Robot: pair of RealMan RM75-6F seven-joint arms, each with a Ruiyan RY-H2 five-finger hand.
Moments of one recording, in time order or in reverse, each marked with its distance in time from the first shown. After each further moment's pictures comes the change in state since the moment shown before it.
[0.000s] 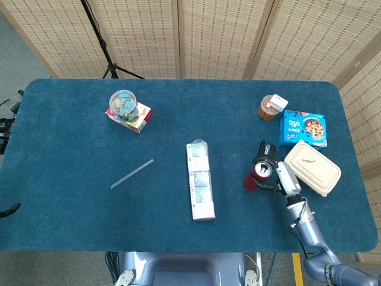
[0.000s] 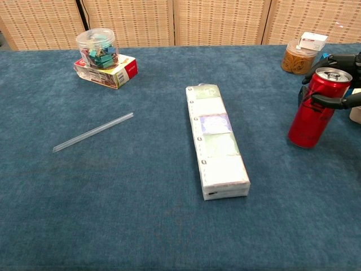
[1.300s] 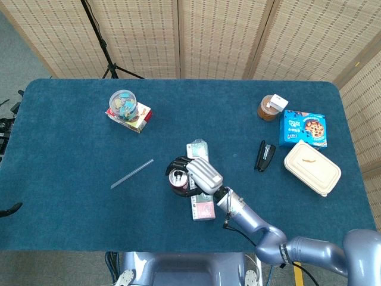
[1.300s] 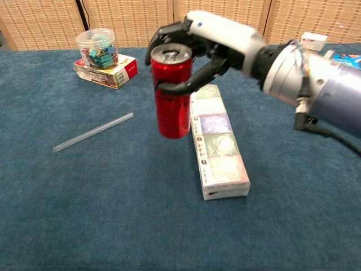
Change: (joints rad) left arm -0.011 0.003 0.000 -0.001 -0.008 -0.024 -0.002; right arm 0.368 -0.097 0.115 -0.326 -0.024 -0.223 -0.444
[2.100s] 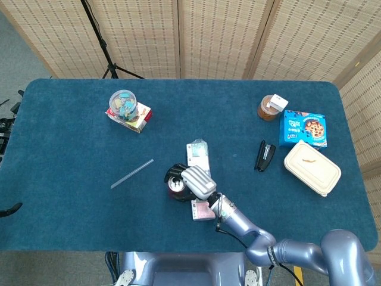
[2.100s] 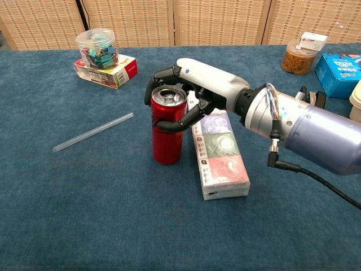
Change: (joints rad) left arm -0.003 0.005 0.002 0.001 0.001 -0.007 -0.014; right arm 0.015 -0.120 -0.068 0.153 0.025 0.009 -0.036
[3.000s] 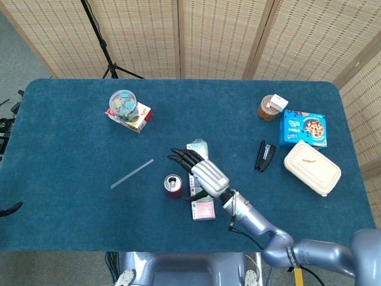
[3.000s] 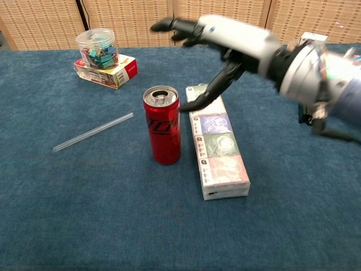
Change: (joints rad) left arm -0.003 -0.002 0.000 0.015 0.009 -0.001 -0.039; right arm -0.035 0.249 0.017 -0.260 0.000 0.036 -0.067
